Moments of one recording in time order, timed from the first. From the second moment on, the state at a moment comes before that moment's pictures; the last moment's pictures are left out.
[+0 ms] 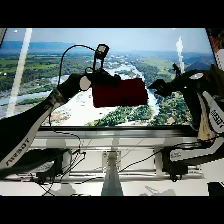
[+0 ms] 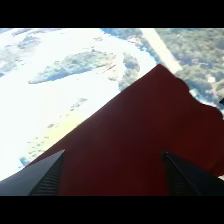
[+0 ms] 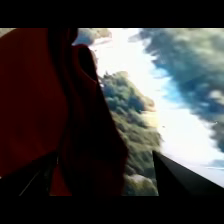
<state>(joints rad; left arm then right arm) -0.61 -1.42 1.14 1.16 -0.44 -1.36 -0.22 -1.59 0.99 -0.70 1.09 1.10</state>
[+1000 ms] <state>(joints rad) -0.39 -1.18 1.15 1.49 -0.72 -1.46 0.02 -1.40 1.22 -0.85 0.89 1.29</state>
